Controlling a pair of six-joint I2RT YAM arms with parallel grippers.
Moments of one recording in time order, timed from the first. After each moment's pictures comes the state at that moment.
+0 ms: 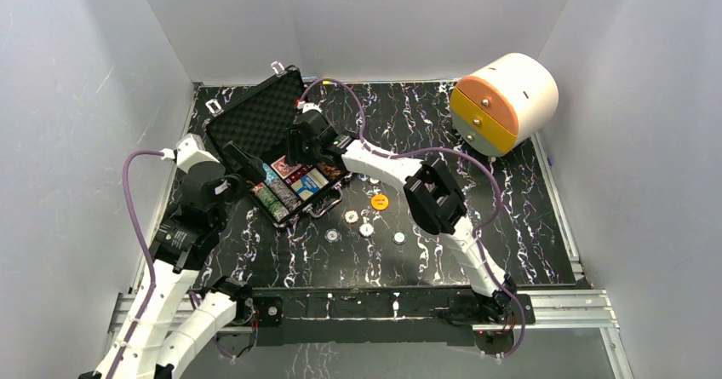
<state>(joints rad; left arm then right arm) -0.36 0.67 0.93 -0.69 -0.43 -0.73 0.92 2.34 2.01 -0.32 0.01 0.59</state>
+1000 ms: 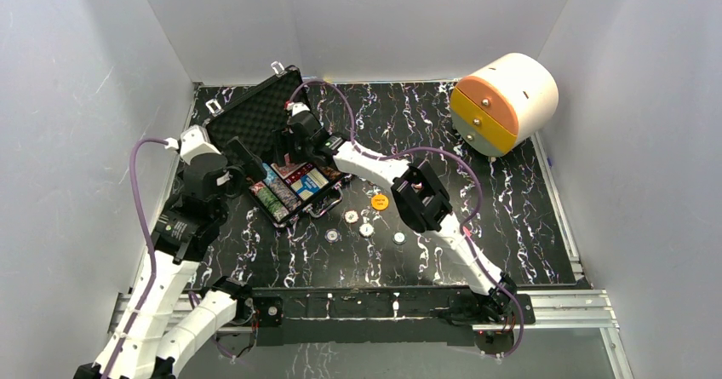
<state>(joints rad) -0.36 0.73 0.99 -0.75 -0.45 -0.64 0.92 2.52 2.21 -0.28 -0.01 0.48</state>
